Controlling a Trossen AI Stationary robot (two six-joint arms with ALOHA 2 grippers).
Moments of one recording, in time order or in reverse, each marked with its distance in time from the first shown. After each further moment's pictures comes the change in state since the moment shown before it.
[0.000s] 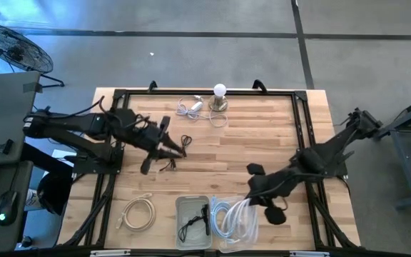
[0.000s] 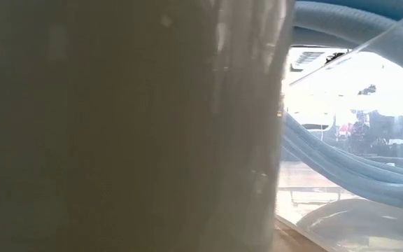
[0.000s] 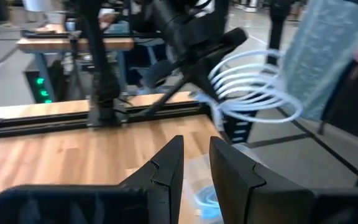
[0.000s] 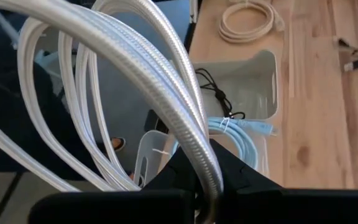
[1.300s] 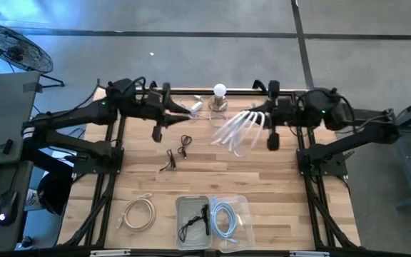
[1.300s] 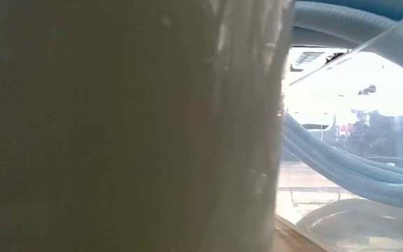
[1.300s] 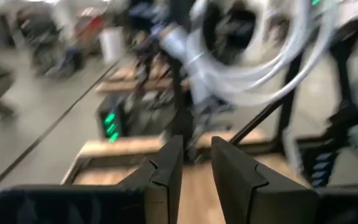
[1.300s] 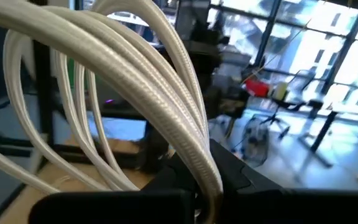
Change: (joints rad) left arm 0.379 0.024 0.001 0.186 0.169 0.096; right arm -0.508 -0.302 0.002 0.330 0.071 -0.623
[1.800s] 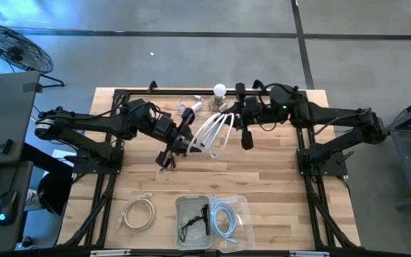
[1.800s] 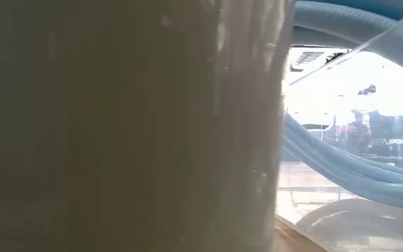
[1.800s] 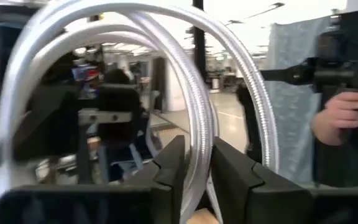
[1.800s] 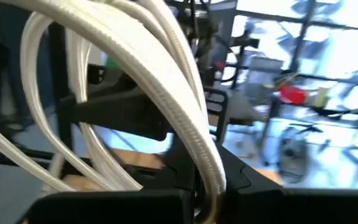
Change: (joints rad) left arm -0.246 0.202 -0.002 0.463 0.111 -0.094; right arm -0.142 0.220 0.000 0.257 -0.269 0.054
